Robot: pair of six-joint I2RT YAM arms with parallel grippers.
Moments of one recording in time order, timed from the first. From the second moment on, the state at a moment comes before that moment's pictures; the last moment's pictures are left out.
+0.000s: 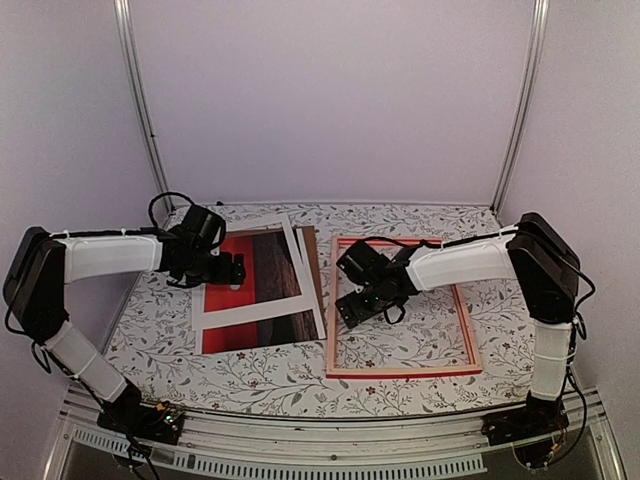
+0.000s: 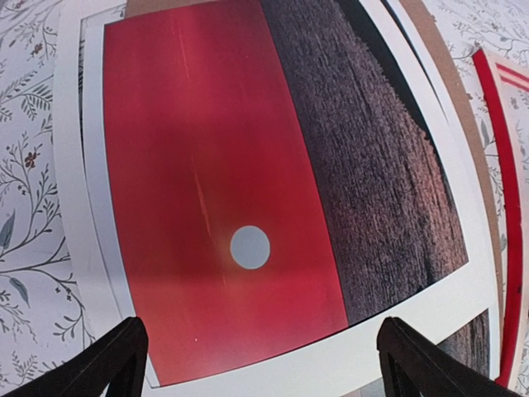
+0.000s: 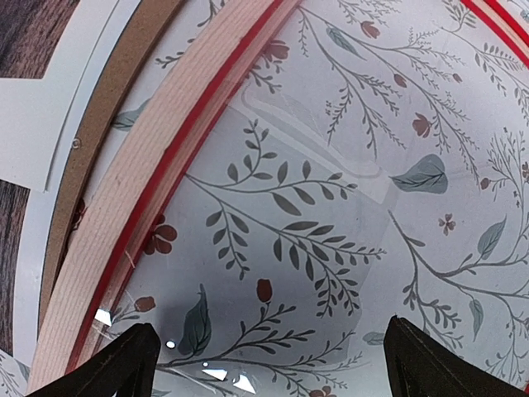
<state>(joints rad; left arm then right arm) -0.46 1.56 0.94 -0.35 -0.17 -0.42 0.92 2.01 1.32 -0.45 0.30 0.33</state>
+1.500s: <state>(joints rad) -0.28 1.55 0.84 -0.23 0.02 -0.43 0.90 2.20 1.62 -0.48 0.31 0.33</state>
